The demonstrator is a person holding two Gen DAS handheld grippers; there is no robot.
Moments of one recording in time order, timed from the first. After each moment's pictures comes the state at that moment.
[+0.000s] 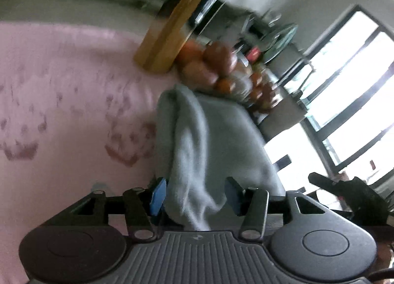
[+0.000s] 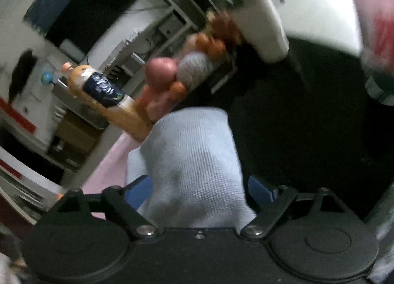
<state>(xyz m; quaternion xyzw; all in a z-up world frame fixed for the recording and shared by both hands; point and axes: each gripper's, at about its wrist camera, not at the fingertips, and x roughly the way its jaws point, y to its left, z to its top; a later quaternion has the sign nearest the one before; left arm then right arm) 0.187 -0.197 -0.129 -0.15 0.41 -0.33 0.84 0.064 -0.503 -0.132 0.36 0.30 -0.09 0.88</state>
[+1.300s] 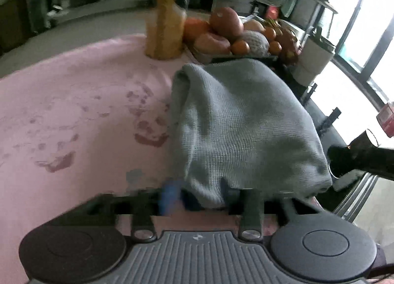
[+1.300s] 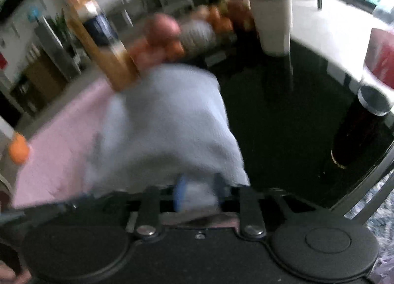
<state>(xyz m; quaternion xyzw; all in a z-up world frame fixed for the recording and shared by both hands) 0.130 -0.244 -0.121 0.06 0.43 -0.24 0.87 0.055 -0.451 -0.117 0.25 0.37 -0.11 0.89</state>
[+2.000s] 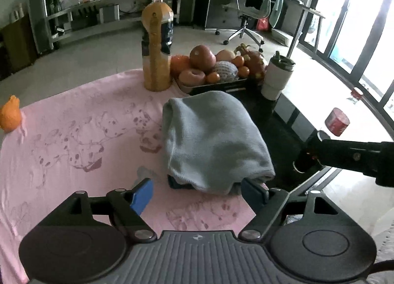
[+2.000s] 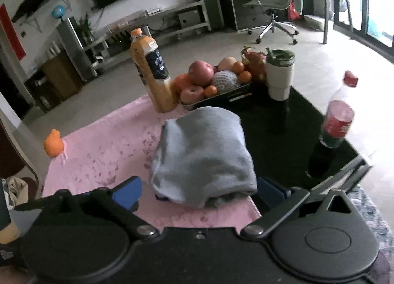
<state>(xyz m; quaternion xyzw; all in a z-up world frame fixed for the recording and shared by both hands) 0.040 -0.220 -0.005 0.06 0.41 -0.26 0.87 -0.025 -0.388 0.028 0.17 0.38 -0.12 0.90</state>
